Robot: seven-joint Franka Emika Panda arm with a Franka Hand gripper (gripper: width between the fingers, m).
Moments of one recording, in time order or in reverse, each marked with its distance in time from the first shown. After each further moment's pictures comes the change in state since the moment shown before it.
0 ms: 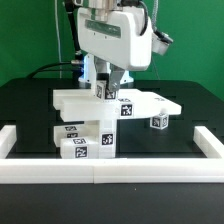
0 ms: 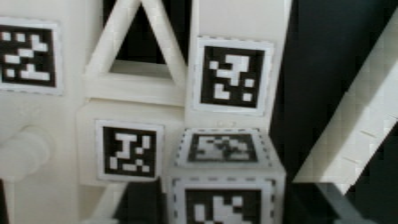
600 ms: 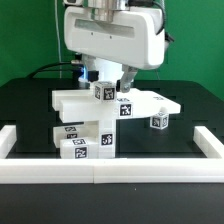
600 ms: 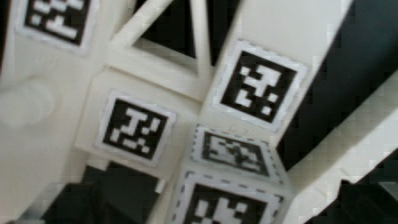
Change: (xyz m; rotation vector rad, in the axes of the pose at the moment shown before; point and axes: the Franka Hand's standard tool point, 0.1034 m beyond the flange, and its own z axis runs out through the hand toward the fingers) arm 0.005 0.000 -0.001 0.005 0.009 -0.457
